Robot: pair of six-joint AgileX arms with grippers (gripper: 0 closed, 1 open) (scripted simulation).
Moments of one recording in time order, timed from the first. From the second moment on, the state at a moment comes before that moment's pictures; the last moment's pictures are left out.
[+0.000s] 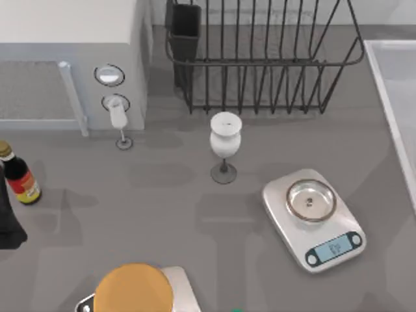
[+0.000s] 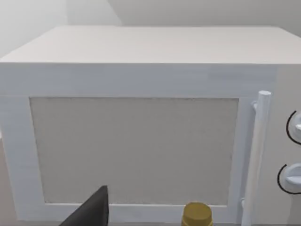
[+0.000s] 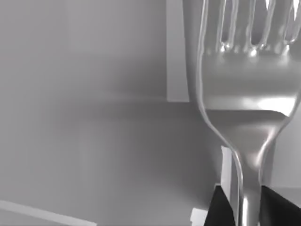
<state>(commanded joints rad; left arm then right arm) 0.00 0.00 0.00 0.00 0.00 0.00 -0.33 2.54 1.83 -0.81 -0.01 -0.30</state>
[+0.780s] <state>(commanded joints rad) 0.00 0.00 0.00 0.00 0.00 0.00 -0.33 2.38 2.13 -1.28 -0.01 -0.30</state>
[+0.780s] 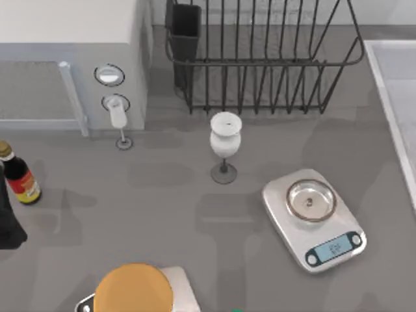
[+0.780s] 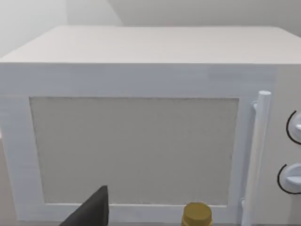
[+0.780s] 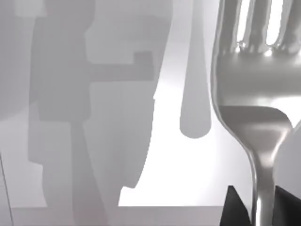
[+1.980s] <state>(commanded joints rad) 0.00 0.00 0.00 0.00 0.00 0.00 0.32 2.01 1.89 -1.45 0.00 0.34</state>
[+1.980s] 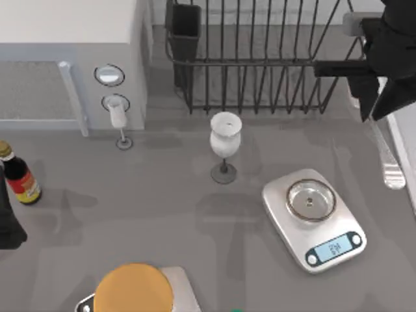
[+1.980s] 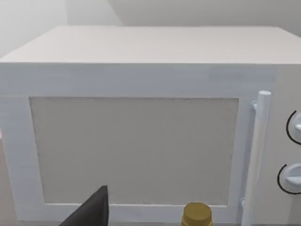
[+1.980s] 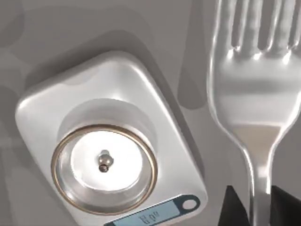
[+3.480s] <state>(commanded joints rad) 0.00 0.00 0.00 0.00 0.00 0.00 0.33 2.05 1.51 -1.03 0.00 0.34</state>
